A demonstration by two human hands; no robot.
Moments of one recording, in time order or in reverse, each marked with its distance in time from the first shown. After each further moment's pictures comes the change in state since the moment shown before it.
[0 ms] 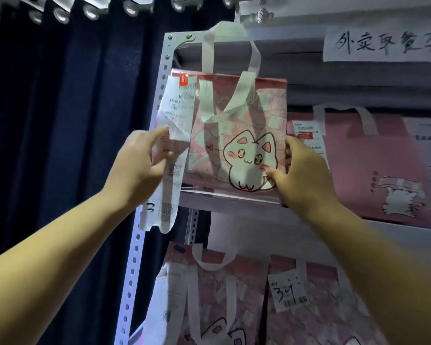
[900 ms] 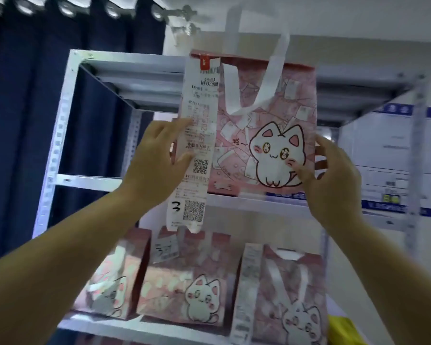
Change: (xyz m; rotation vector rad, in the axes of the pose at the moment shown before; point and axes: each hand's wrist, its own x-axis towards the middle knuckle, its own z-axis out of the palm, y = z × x) left_hand -0.059 0.331 0.038 -0.239 -0.020 0.151; right_hand -0.094 0.148 -0.309 -0.033 0.234 0.088
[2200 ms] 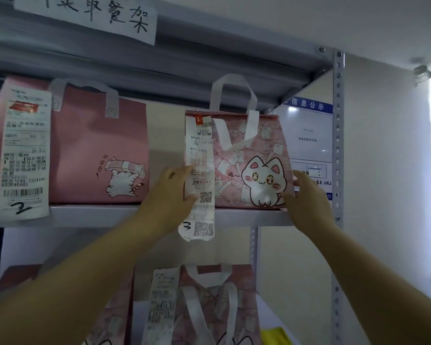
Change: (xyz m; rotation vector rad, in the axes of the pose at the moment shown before) left_hand 0.017 0.003 0.293 -0.185 -0.392 -0.123; right_hand 0.025 0.230 -0.001 -0.360 -0.172 0.442
